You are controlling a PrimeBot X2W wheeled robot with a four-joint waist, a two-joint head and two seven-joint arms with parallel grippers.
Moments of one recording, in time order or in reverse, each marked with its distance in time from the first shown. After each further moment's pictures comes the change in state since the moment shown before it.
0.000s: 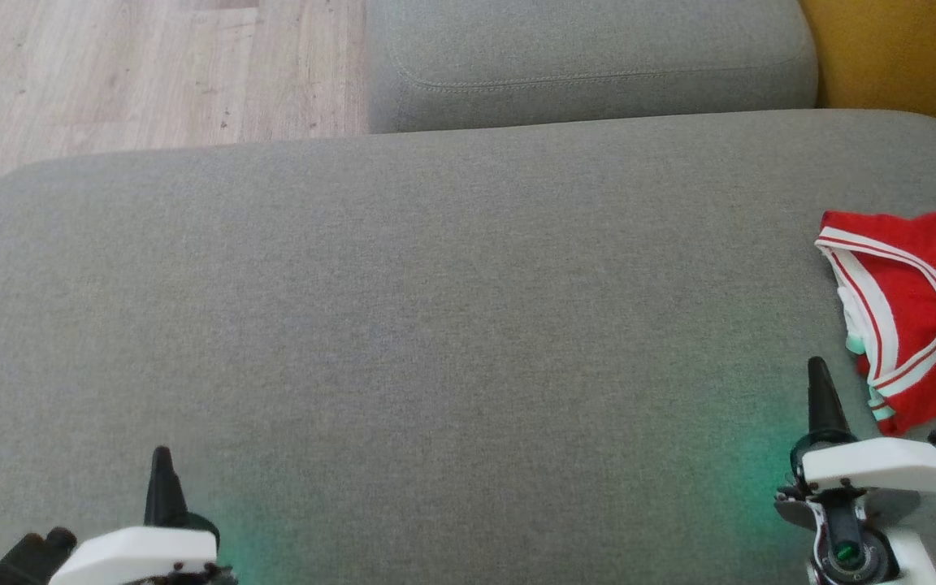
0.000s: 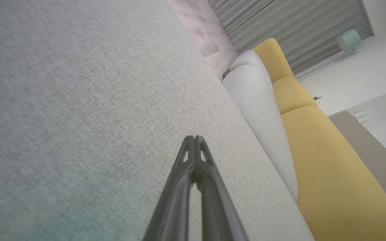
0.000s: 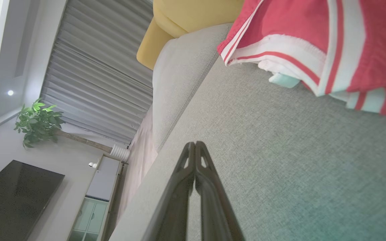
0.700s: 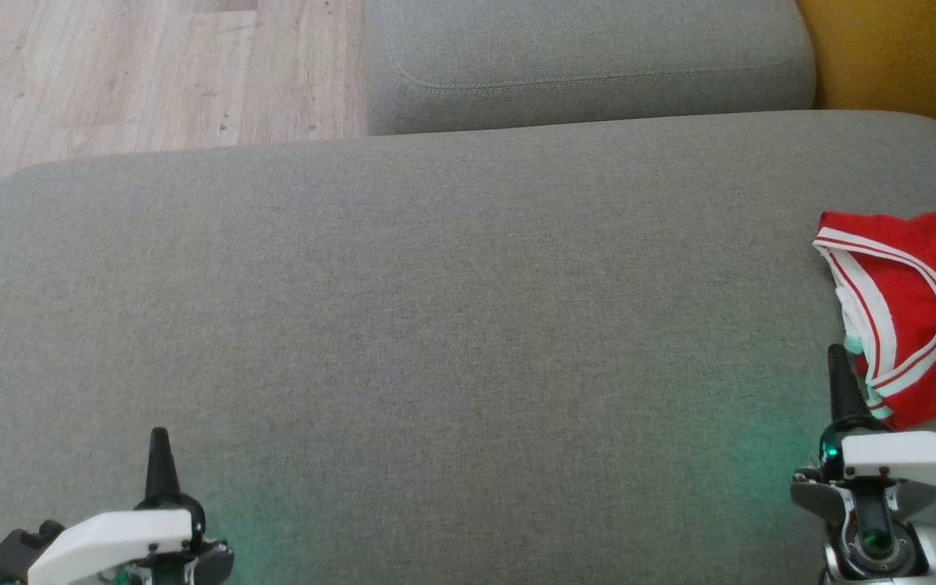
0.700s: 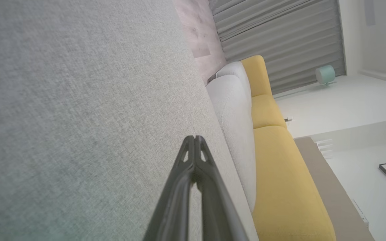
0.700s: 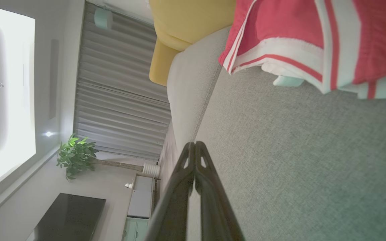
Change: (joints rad) left arm -0.032 0.000 0.013 -0.029 -0.232 -0.017 0.061; right arm 0.001 0.000 -0.037 -0.057 0.235 0.000 0.055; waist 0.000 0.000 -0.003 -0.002
